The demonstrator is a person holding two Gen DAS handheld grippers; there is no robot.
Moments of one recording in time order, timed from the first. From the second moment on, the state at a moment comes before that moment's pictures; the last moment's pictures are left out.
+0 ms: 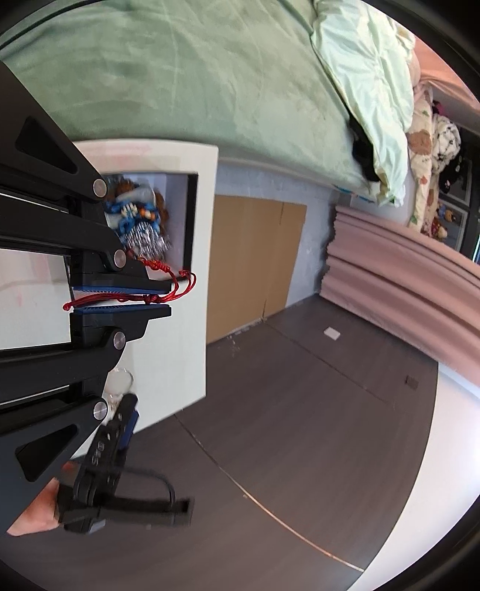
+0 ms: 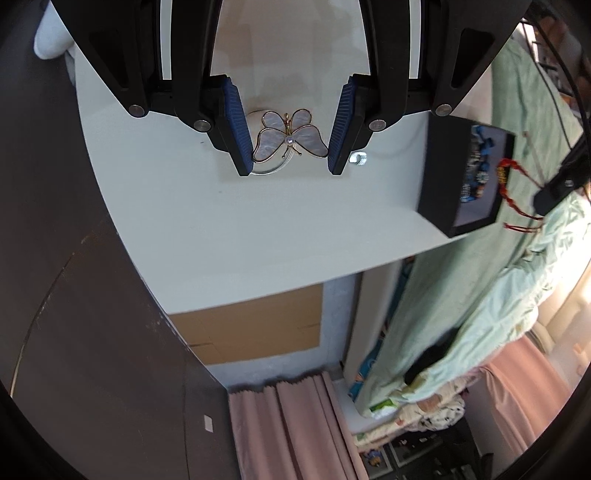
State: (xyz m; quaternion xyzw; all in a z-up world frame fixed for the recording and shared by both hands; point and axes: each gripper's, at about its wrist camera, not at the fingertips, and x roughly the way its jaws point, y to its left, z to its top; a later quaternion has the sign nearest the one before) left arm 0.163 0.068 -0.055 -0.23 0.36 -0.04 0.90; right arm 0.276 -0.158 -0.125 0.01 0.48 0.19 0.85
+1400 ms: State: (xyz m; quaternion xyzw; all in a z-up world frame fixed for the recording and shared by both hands) left arm 0.116 0.164 -0.065 -0.30 0.37 0.08 0.88; right arm 0.227 -0.029 -0.099 0.14 0.38 0.37 0.84
